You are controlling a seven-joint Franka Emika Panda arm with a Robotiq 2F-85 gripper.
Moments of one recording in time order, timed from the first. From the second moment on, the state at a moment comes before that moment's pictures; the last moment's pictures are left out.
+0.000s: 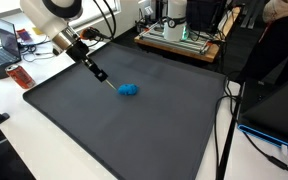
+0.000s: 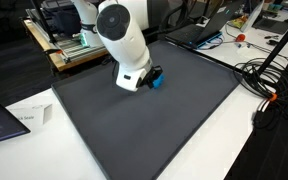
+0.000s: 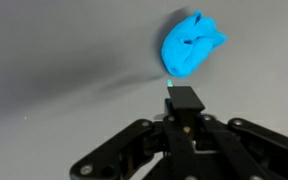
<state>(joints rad) -0.28 0.71 0.03 -1.57 0.45 1.95 -0.09</state>
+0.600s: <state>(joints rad) -0.31 0.80 0.03 -1.47 0.47 1.87 -0.09</state>
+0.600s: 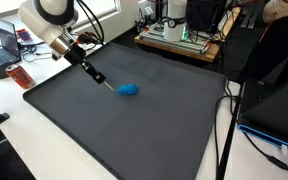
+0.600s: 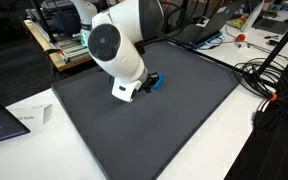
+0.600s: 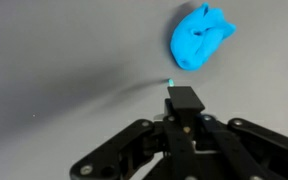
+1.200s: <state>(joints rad) -0.35 0.90 0.03 -1.32 0.49 1.73 -0.09</state>
